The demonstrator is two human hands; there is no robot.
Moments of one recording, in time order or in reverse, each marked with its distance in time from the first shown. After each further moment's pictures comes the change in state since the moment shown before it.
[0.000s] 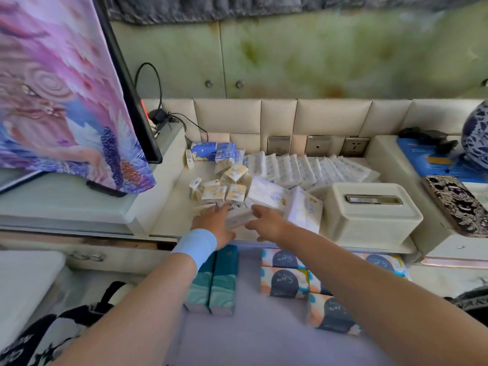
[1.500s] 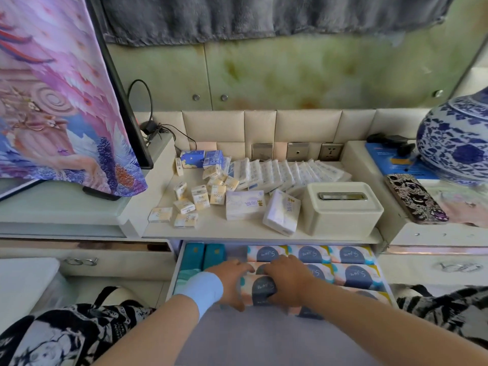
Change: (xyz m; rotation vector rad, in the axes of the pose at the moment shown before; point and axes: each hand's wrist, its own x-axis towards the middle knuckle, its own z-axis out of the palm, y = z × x) left_hand -0.094 0.042 0.053 0.112 -0.444 0.303; right_hand -0.093 0.105 -0.006 -1.110 -0.072 -0.316
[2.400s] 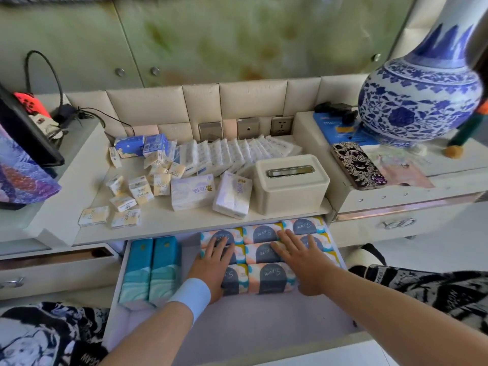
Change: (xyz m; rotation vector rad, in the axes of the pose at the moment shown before) left_hand 0.073 0.047 0.055 0.402 0.222 0.038; right_hand -0.073 0.117 0.063 -0.304 -0.109 0.190
